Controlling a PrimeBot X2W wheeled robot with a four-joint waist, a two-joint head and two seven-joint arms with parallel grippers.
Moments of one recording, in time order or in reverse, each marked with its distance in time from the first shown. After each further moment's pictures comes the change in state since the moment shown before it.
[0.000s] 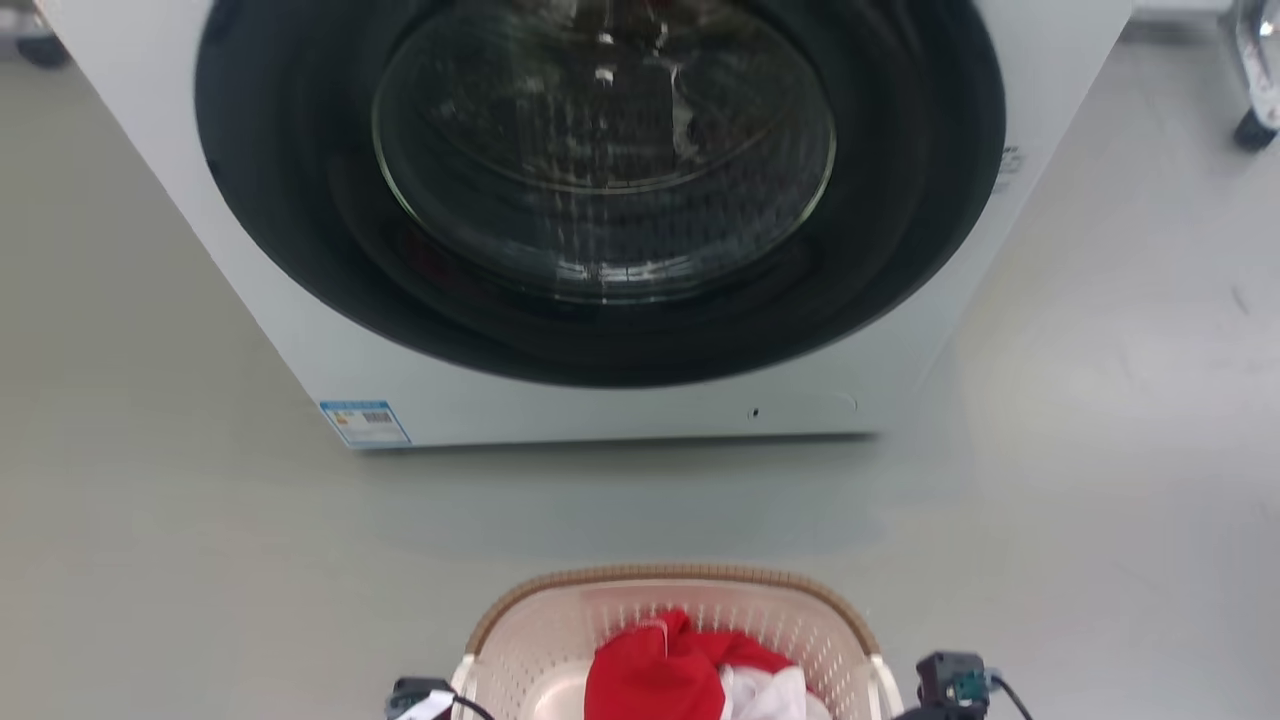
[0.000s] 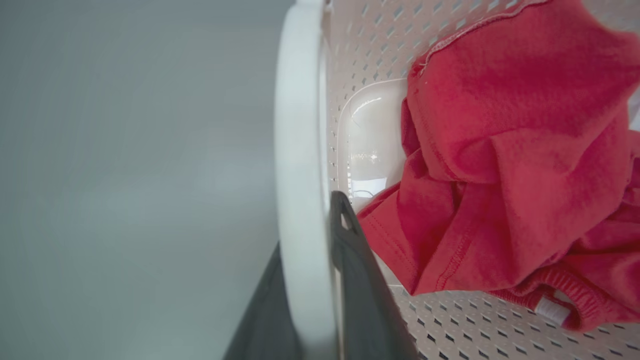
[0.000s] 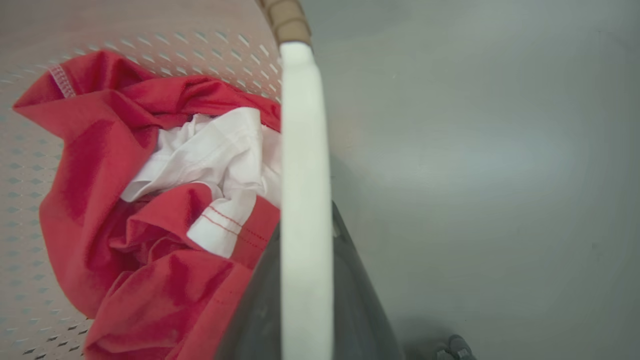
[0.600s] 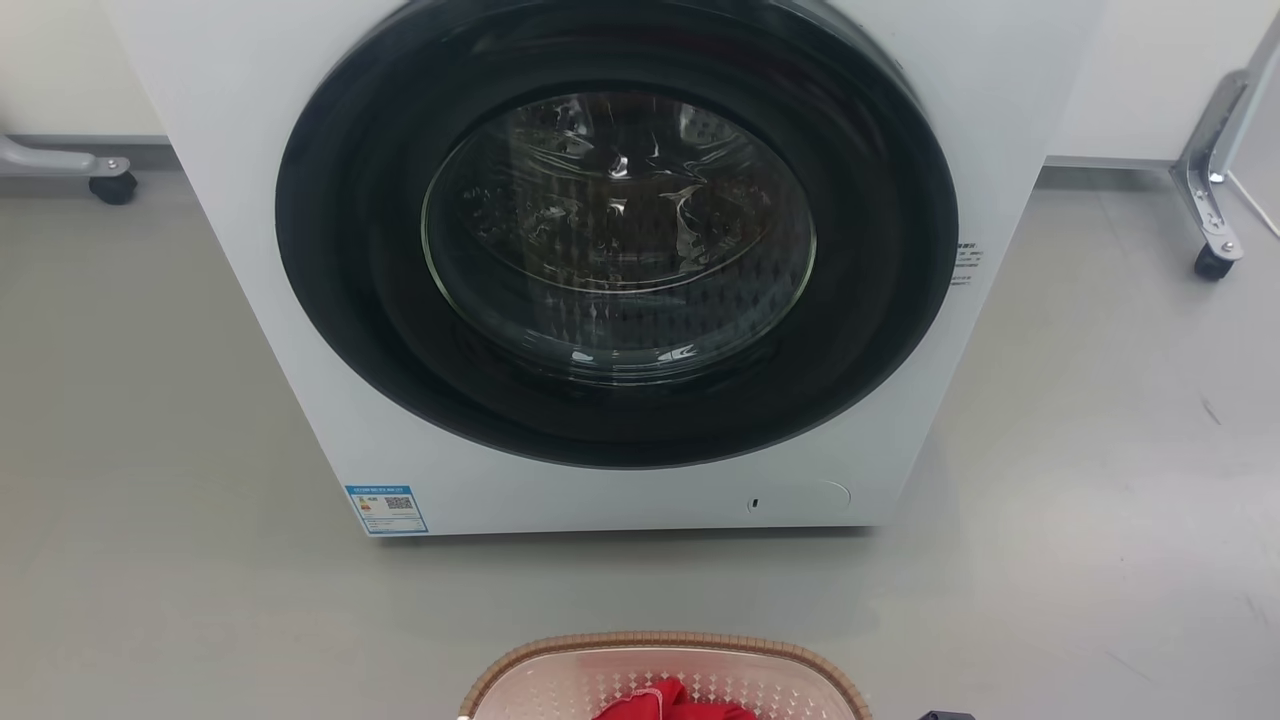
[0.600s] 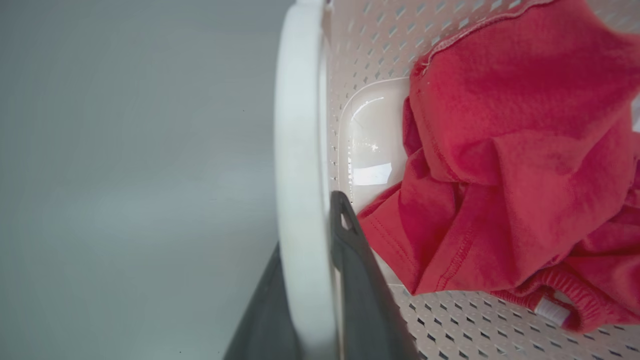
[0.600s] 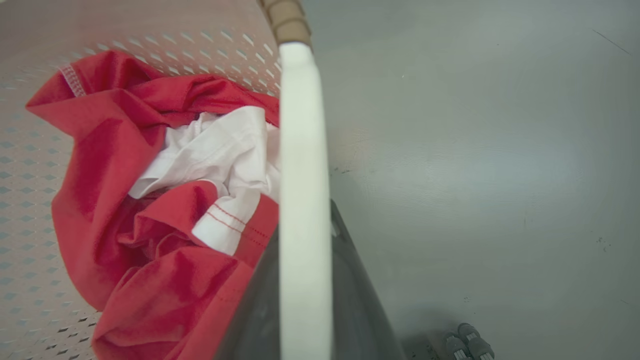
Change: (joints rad) left arm 0.050 0.003 -0.024 0.051 -0.016 -0.035 0.036; right arm 0.087 0.000 0.061 -0.020 0.084 -0.001 0.021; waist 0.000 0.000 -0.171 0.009
